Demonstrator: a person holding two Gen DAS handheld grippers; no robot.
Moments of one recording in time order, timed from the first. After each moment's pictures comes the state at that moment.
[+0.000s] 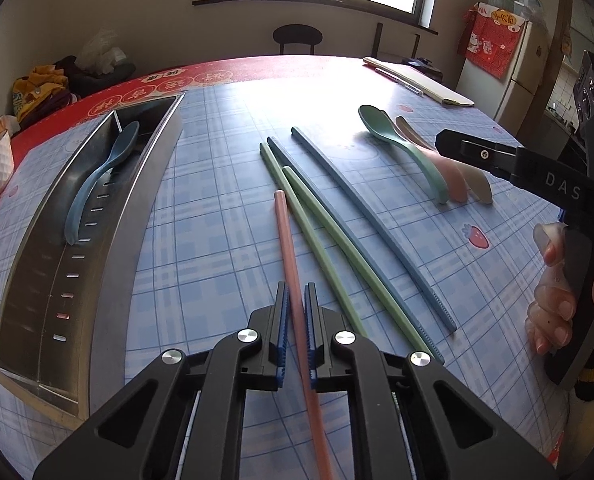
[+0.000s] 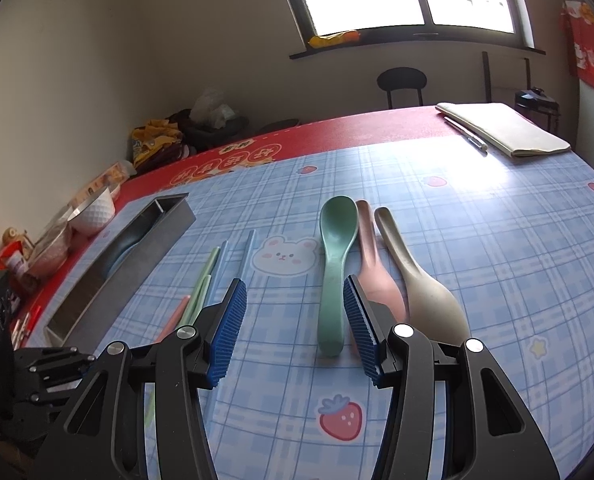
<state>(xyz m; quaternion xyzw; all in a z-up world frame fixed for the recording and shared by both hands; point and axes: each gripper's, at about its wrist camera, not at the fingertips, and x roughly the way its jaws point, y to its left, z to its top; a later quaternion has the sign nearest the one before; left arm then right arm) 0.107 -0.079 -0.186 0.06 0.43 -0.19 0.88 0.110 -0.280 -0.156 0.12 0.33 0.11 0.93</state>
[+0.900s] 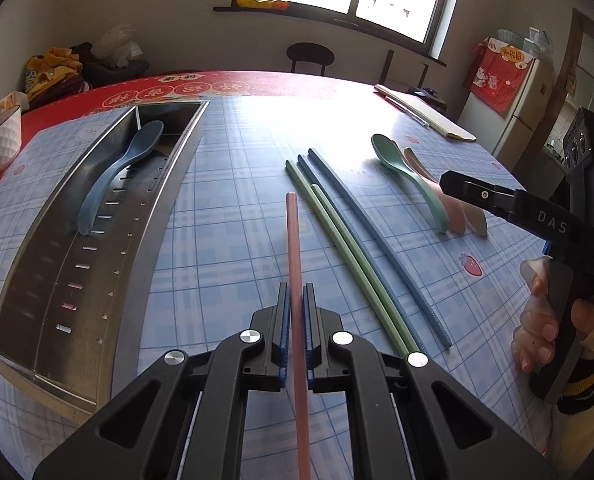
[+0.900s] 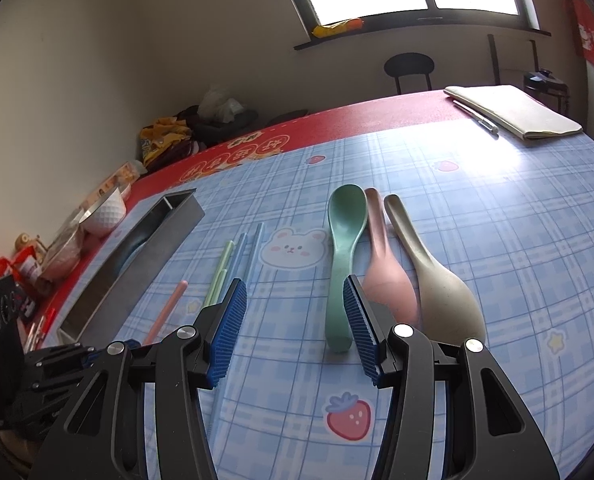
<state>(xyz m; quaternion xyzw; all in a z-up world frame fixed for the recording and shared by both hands) 0.105 -0.051 -0.178 -0.01 0.40 -0.18 0.90 0.117 -0.284 -0.162 0.15 0.34 0.13 0.92</state>
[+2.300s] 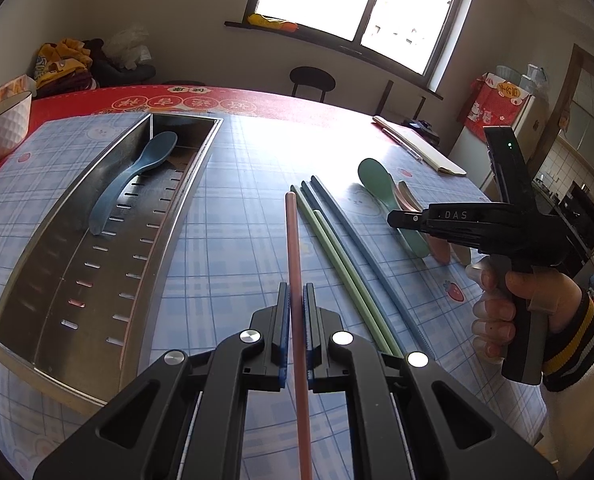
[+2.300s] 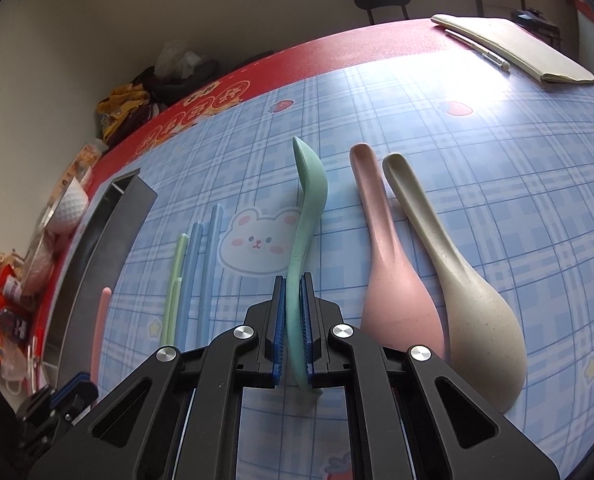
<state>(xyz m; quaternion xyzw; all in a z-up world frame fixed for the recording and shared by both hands) 0.096 -0.032 -0.169 -0.06 0.37 -0.20 0.90 0.186 -0.274 -0.190 0.18 0.46 0.09 0.86</state>
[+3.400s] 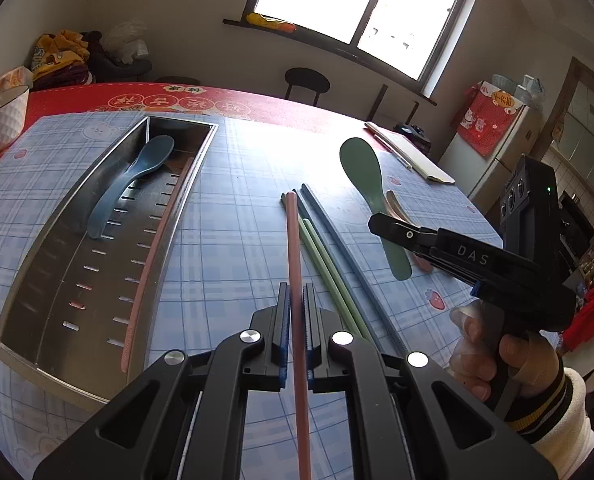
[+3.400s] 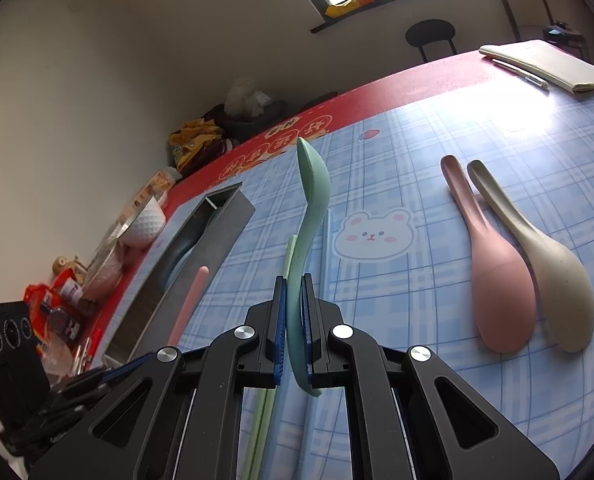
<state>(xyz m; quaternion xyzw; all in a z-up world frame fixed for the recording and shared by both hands) 0.097 -0.022 -0.154 -0.09 0.38 -0.22 0.90 0.139 -0.246 -0.173 0.23 0.36 0.19 0.89</state>
